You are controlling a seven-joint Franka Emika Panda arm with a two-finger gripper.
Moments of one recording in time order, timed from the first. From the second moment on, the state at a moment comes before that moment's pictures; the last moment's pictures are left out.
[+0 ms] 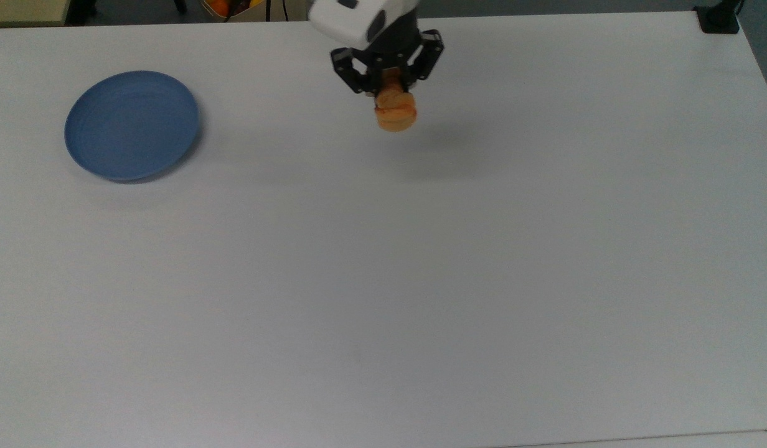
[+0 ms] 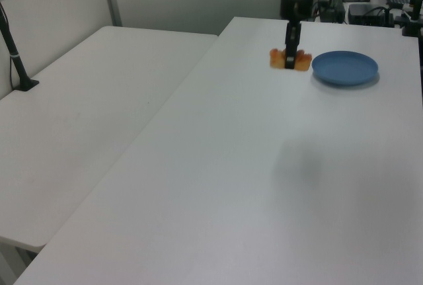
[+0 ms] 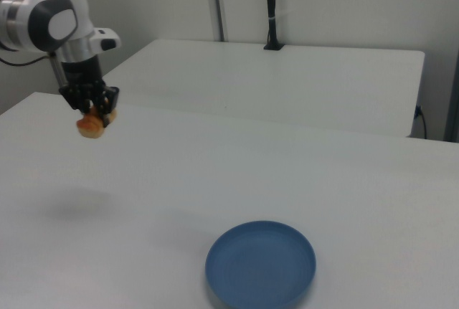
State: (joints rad) arm 0.24 0.17 -0.01 -1.62 0.06 1.83 -0.05
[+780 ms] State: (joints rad) arm 0.50 0.57 0.06 -1.37 -0.01 2.18 0.27
